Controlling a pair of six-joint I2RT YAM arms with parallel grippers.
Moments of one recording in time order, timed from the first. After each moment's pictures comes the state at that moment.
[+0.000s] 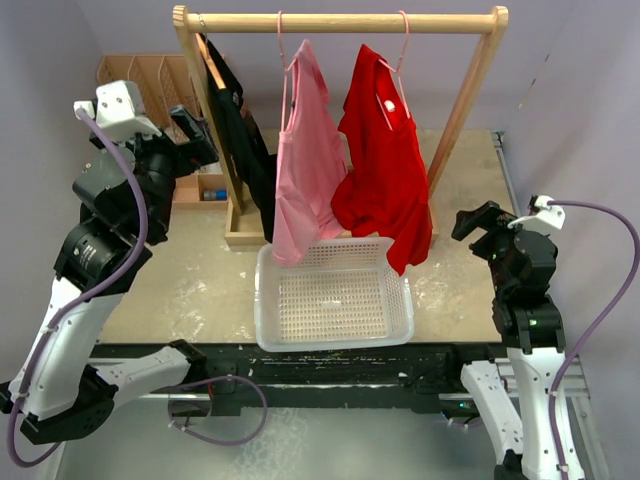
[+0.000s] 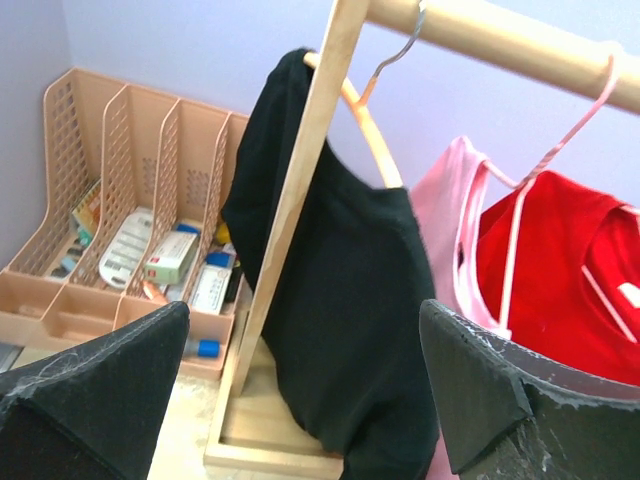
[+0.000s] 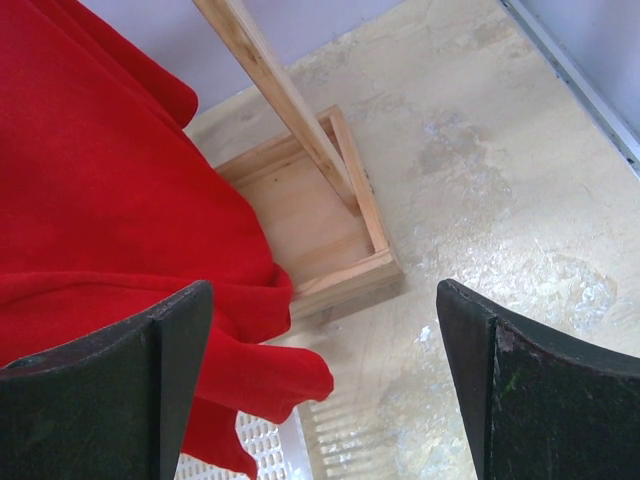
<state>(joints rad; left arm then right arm) -0.60 1.03 1.64 -0.54 -0.69 -0.25 0.04 0.56 0.86 -0.53 0.19 0.44</state>
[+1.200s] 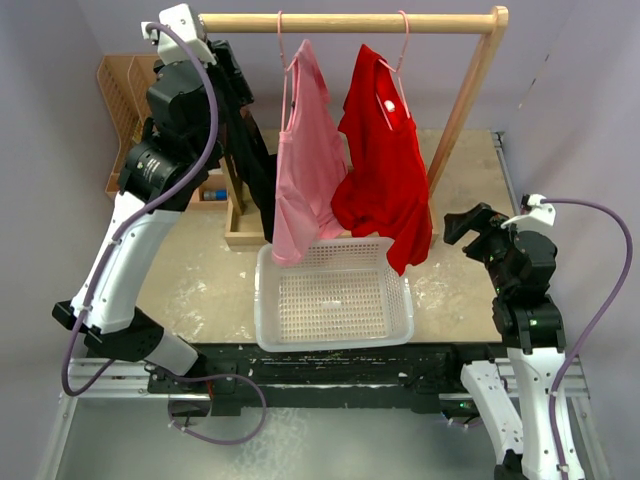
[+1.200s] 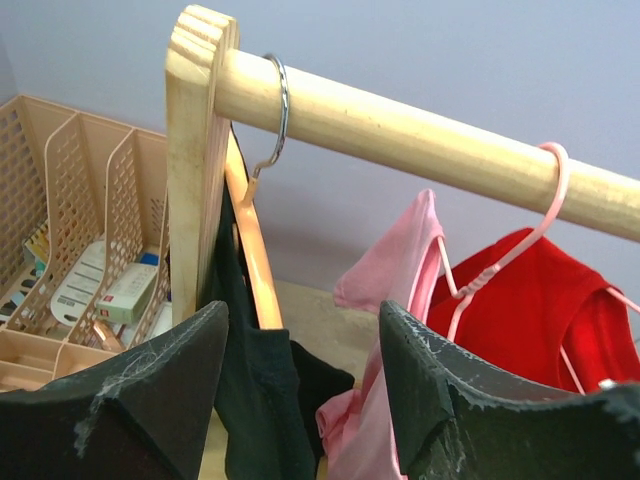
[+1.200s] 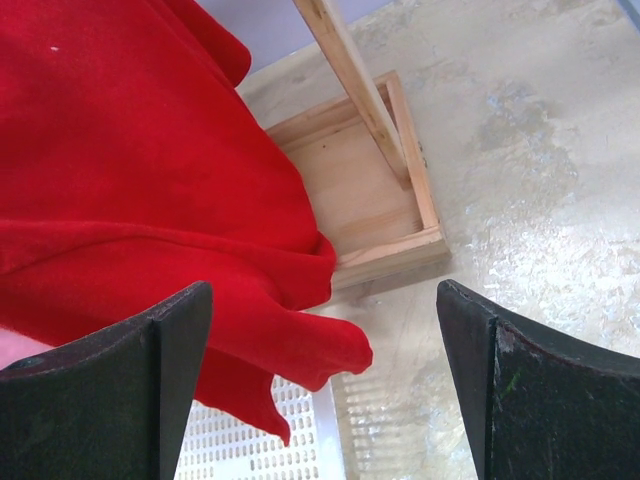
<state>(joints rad) -0.60 1.51 2.15 -0.61 -0.71 -0.27 0.04 0.56 0.86 -0.55 0.05 0.46</state>
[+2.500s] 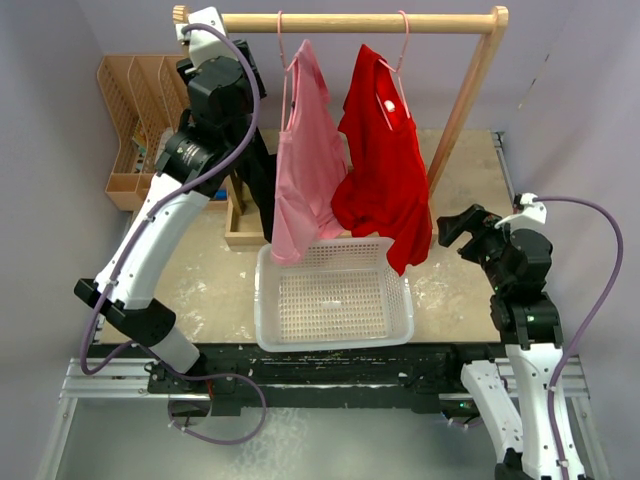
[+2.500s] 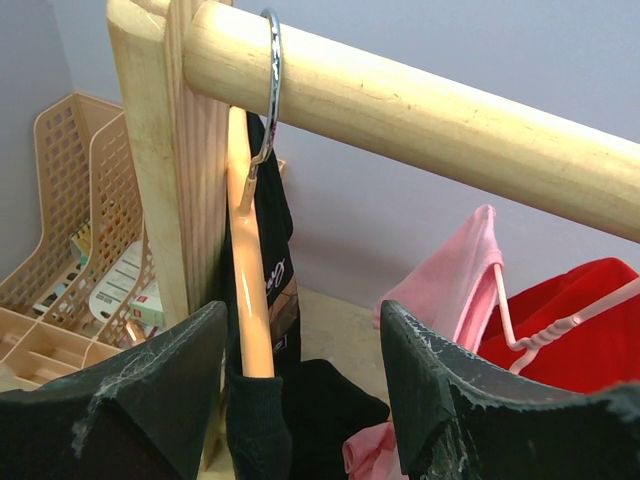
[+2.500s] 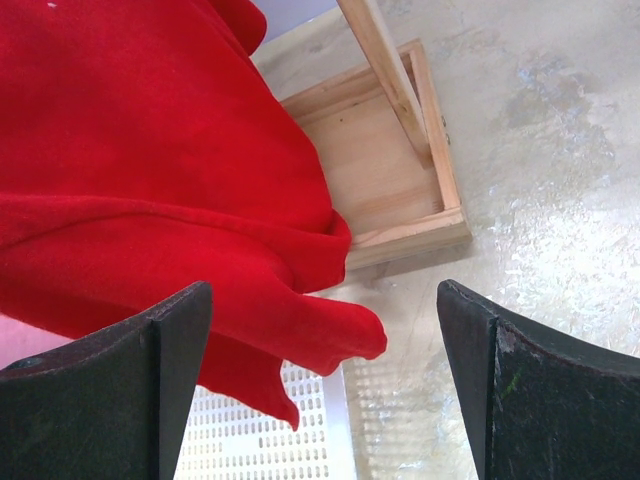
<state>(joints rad) -0.60 1.61 2.10 -0.45 -0.87 -0.20 0.04 0.57 0.84 -0.54 -0.01 0.47</state>
